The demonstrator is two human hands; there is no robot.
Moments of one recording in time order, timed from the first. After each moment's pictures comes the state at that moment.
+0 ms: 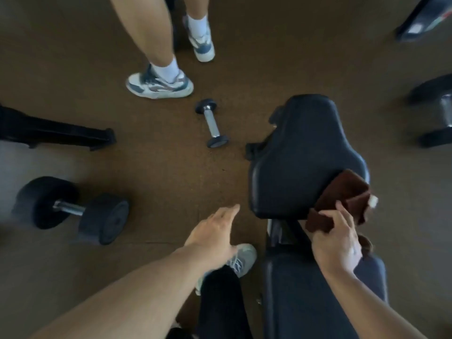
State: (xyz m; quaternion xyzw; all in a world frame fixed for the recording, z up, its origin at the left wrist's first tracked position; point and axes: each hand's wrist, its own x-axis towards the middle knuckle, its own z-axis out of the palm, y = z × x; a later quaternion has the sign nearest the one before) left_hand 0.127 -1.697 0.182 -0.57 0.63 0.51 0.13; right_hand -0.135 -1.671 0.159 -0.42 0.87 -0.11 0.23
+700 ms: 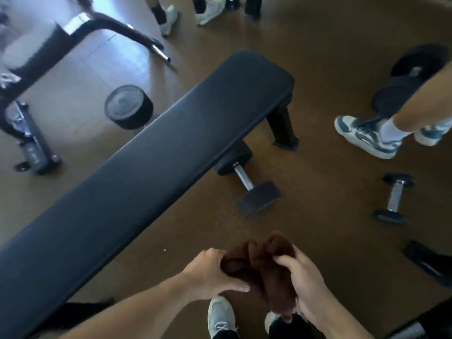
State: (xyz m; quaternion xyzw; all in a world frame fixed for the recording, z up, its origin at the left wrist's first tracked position) left_hand 0.458 -1.420 0.222 -0.79 0.22 0.57 -0.08; right_hand 0.289 -1.556 0.193 -0.34 0.56 0.03 0.76
